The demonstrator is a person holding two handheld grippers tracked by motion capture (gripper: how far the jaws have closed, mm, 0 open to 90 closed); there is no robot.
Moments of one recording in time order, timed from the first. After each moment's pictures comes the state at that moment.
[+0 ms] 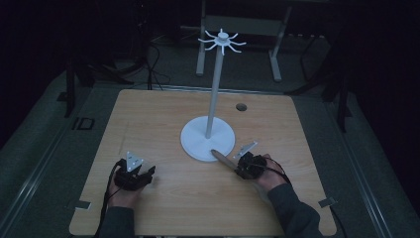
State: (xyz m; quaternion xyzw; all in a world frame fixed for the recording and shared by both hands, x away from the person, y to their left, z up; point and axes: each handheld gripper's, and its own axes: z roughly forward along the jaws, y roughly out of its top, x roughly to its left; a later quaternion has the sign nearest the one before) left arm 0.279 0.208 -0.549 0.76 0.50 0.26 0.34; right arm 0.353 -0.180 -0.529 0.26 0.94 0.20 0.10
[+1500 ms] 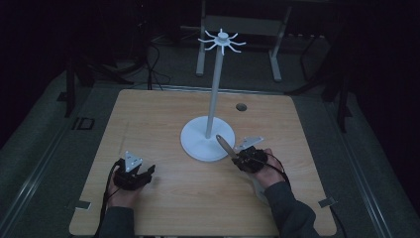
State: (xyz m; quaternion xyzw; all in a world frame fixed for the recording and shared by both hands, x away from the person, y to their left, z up) left arm 0.278 0.210 -0.547 0.75 0.50 0.26 0.35; right arm 0.354 -0.177 -0.504 0.30 0.90 0.28 0.16
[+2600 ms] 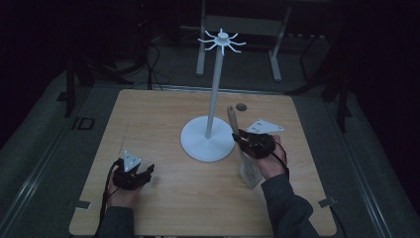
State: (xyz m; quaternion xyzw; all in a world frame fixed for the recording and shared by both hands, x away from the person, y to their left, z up) left arm 0.278 0.212 -0.546 0.75 0.50 0.27 0.35; right arm 0.355 -0.181 -0.439 0.32 0.81 0.44 0.24
